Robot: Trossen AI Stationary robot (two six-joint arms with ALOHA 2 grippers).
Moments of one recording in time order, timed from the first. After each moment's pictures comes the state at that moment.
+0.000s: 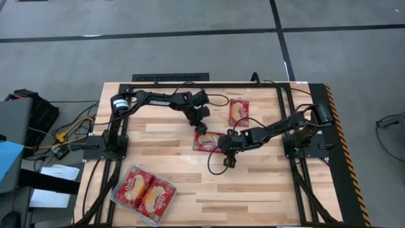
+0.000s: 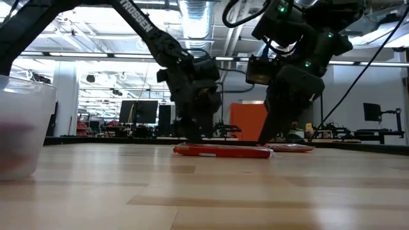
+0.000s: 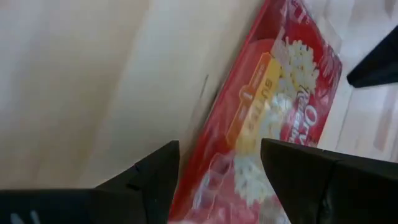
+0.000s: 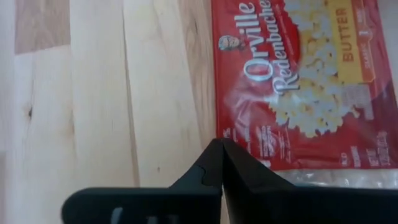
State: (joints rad) left arm 0.38 2.07 1.37 -0.41 0.49 -0.22; right arm 0.12 1.67 0.83 -0.13 0.07 0.30
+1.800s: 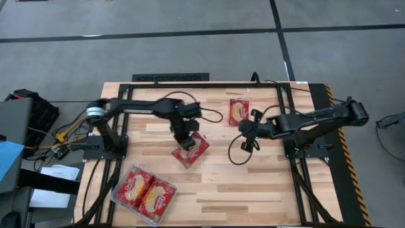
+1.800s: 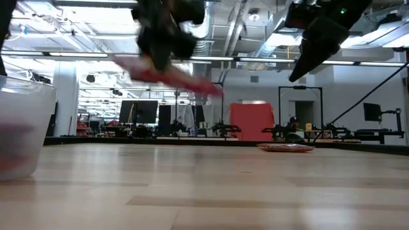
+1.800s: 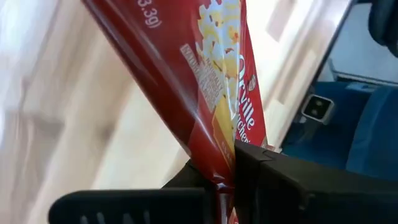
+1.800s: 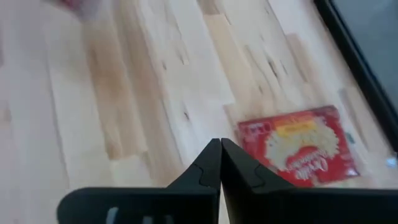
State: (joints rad) left arm 0.16 1.73 1.37 -0.87 0.56 -0.45; right arm 0.12 1.18 0.86 -0.65 0.43 0.27
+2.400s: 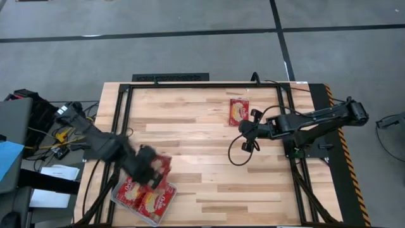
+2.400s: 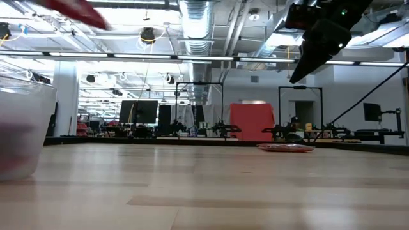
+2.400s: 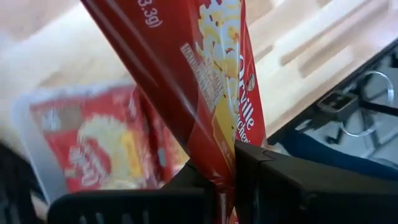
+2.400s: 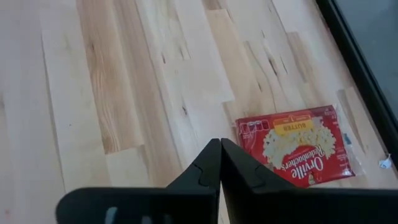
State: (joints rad) left arm -0.64 1.37 1.37 -1.12 -0.11 -1.64; right arm 0.12 1.19 0.86 -0.66 0.43 0.24
